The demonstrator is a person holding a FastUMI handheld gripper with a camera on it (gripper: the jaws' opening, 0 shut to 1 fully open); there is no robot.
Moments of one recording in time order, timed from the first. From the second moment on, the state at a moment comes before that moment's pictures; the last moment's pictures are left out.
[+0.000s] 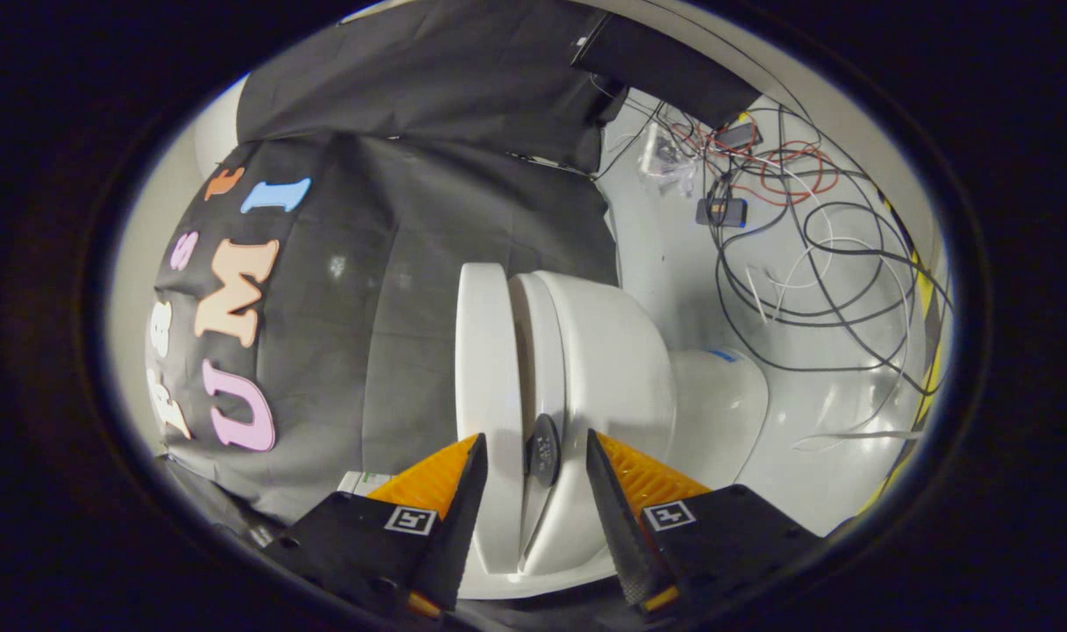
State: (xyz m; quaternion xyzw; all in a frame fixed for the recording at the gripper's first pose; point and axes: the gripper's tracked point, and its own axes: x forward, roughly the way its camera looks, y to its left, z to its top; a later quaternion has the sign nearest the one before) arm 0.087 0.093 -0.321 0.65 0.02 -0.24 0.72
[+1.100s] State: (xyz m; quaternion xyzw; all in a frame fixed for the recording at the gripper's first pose) arm 0.094 0.094 -0.270 0.53 0.05 -0.21 0.82
